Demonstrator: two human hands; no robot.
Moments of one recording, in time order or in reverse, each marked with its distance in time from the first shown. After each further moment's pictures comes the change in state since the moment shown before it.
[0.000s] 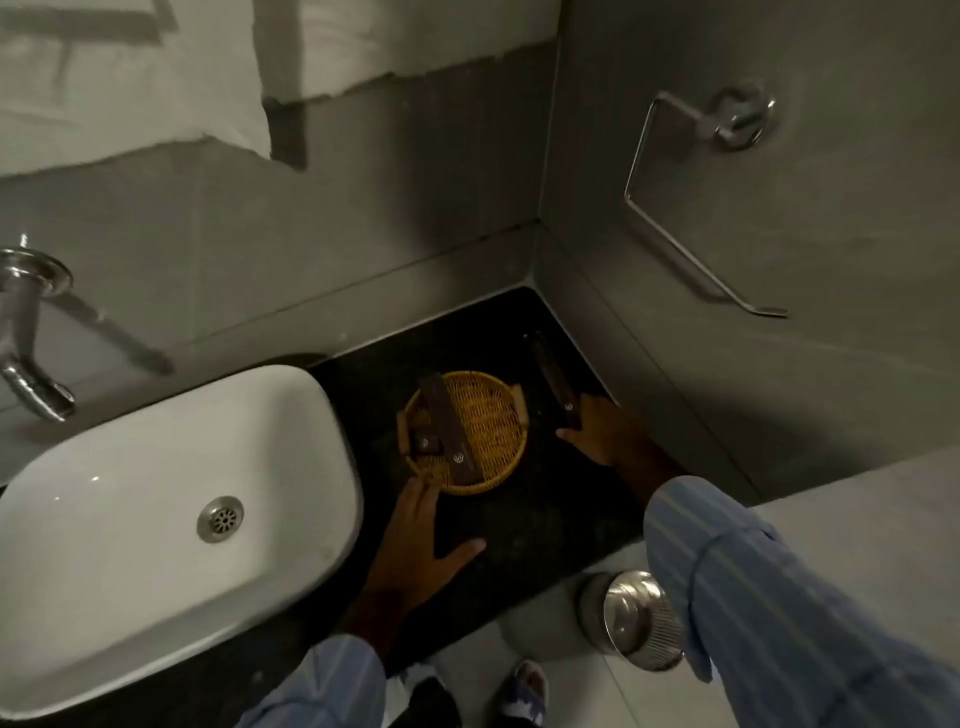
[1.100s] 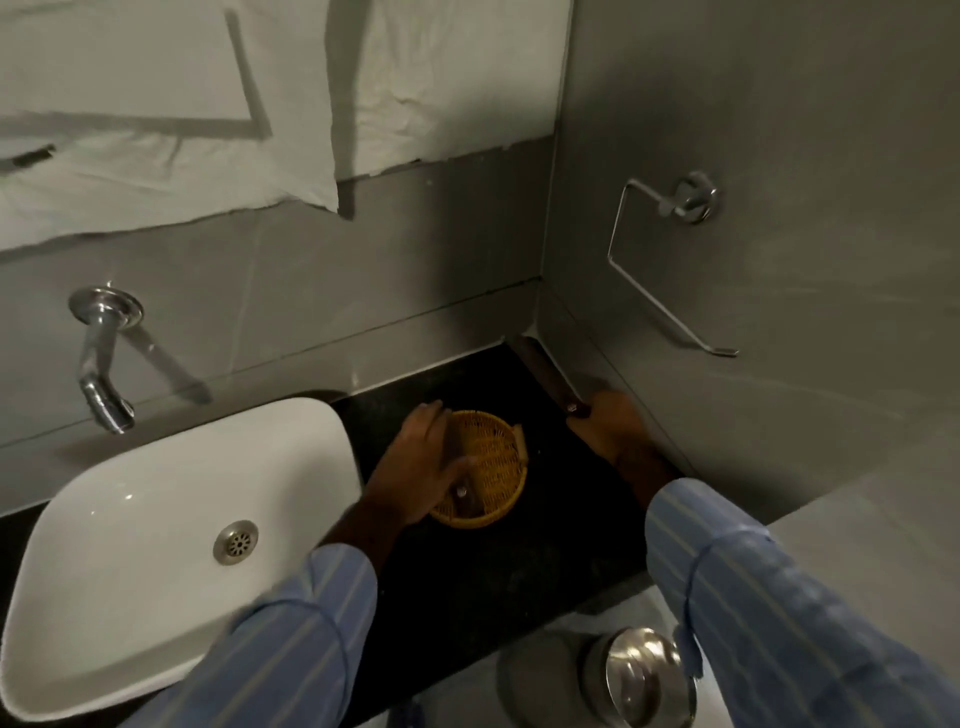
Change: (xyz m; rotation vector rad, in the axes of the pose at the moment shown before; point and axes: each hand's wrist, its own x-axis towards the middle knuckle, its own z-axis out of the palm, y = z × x) left_hand 0.064 0.076 -0.113 0.185 0.122 0.220; right_hand -0.026 -0.026 -0.068 0.291 0.309 0.019
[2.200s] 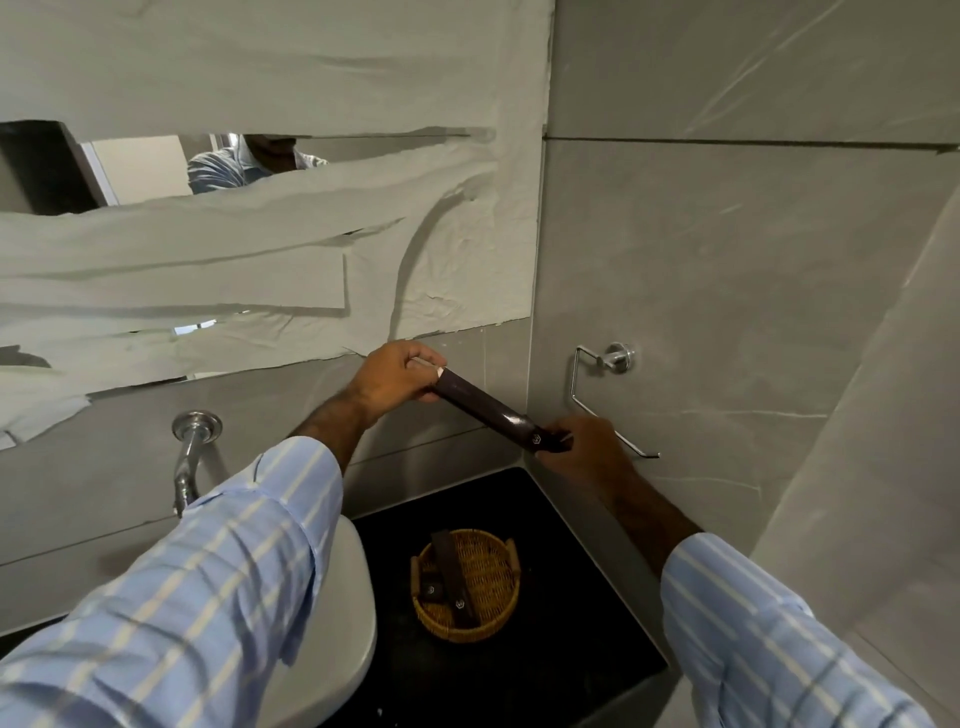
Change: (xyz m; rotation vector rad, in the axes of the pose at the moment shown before) left_hand 0.031 0.095 -0.252 -0.681 0.217 0.059; right_hand -0.105 -0.102 -0.125 0.159 0.322 -0.593
